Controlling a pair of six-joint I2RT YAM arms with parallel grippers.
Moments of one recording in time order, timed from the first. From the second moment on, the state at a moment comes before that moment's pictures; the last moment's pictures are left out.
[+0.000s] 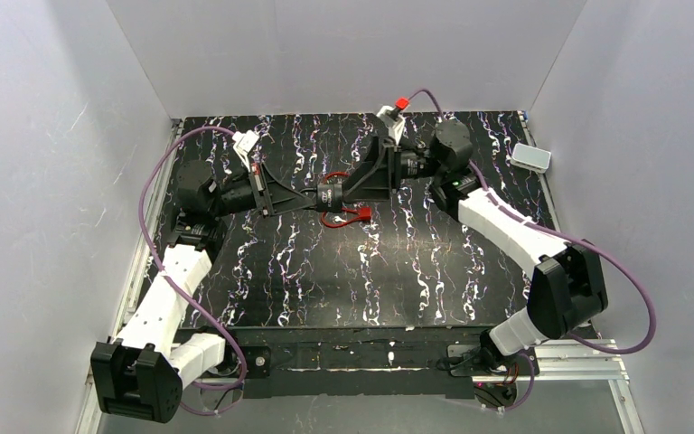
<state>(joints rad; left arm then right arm) -0.16 1.05 0.85 0.21 1.12 -0.96 0.56 1.52 1.19 0.52 -1.19 0.83</state>
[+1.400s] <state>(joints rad) -0.14 1.00 0.83 0.20 1.15 -0.95 0.53 1.43 1.09 0.41 -1.19 0.76</state>
